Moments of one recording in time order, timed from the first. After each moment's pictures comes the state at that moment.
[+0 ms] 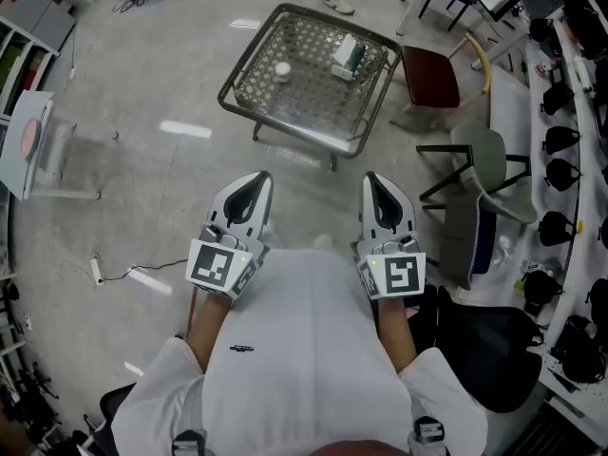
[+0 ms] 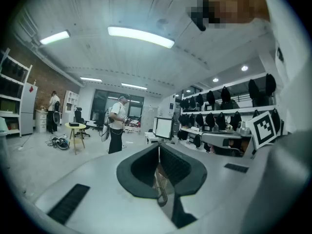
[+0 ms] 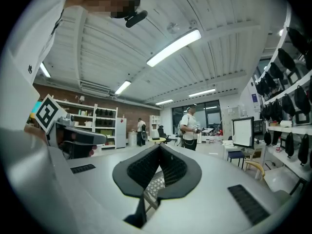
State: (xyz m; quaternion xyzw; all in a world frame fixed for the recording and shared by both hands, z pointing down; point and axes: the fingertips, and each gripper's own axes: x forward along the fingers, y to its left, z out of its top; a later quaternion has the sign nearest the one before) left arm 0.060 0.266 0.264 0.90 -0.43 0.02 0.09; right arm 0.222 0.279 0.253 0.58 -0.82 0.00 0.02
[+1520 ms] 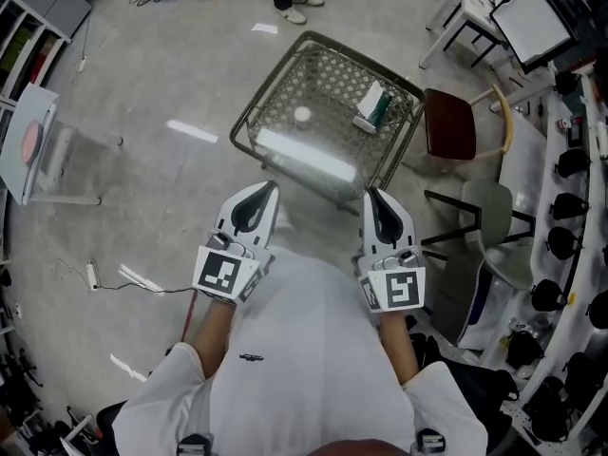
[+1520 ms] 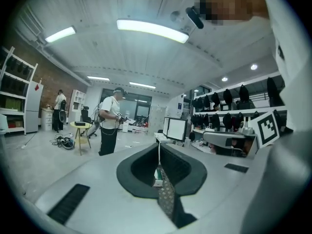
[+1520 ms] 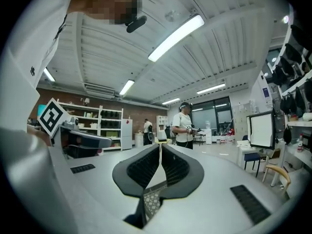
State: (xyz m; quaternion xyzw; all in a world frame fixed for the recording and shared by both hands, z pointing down) left arm 0.033 0.092 0.282 0.88 -0.46 0.02 0.10; right arm 0.187 0.099 0.266 0.53 -0.85 0.00 0.01
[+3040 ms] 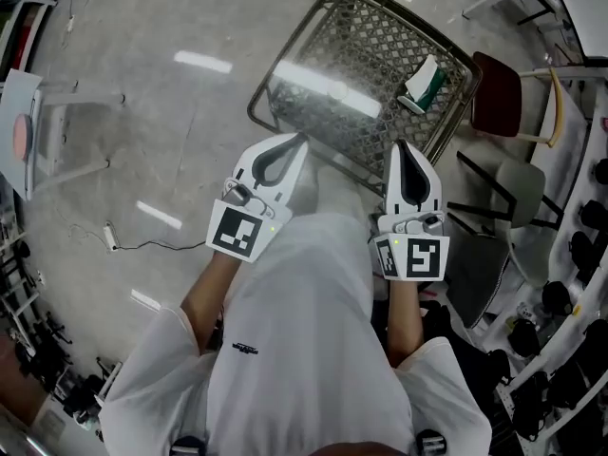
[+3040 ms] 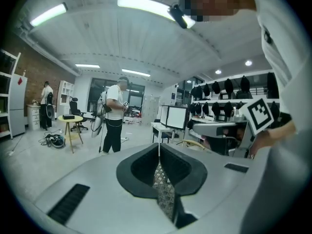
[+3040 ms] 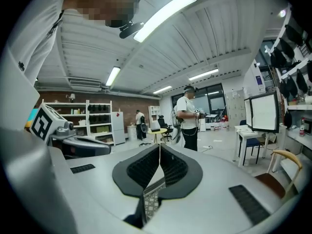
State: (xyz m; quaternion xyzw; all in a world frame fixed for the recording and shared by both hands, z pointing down) left arm 0.001 -0.082 0.366 0.90 -0.40 0.09 0.13; right arm 0.135 -0.087 0.339 0.57 -0.82 0.07 0.04
